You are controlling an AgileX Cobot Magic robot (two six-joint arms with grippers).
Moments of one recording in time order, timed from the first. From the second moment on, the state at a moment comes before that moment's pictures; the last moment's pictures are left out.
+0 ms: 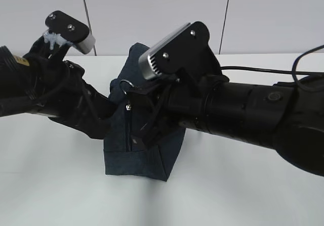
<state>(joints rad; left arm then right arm) -0.57 1.38 -0.83 -0.48 0.35 0.60 0.72 1.53 -0.78 -0.23 -0.37 0.07</state>
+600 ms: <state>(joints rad) -0.57 1.38 -0.84 -0.49 0.35 0.60 0.57 1.53 -0.82 -0.63 -0.40 0.44</state>
